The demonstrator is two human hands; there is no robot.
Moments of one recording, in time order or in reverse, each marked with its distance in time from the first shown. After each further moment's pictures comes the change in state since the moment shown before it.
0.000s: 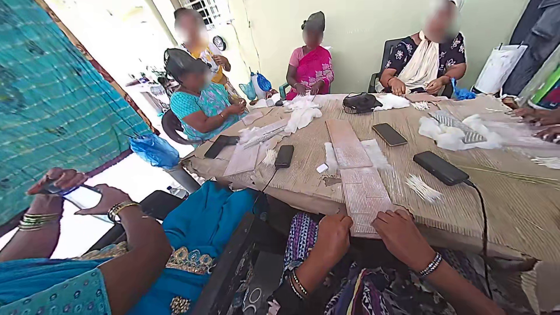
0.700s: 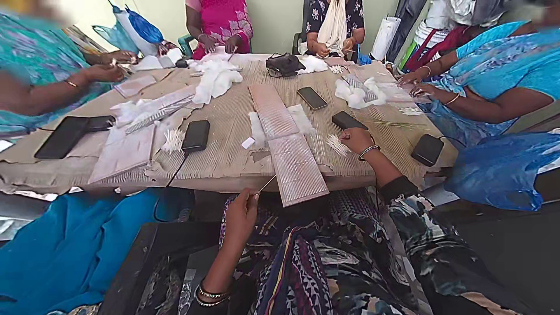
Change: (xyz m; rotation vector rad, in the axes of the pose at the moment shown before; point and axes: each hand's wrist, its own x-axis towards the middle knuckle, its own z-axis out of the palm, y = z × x) left_hand -0.016 -0.051 -0.004 -0.390 0.108 -0.343; right_hand 0.026 0.162 -0.039 0.201 -0.237 0.813
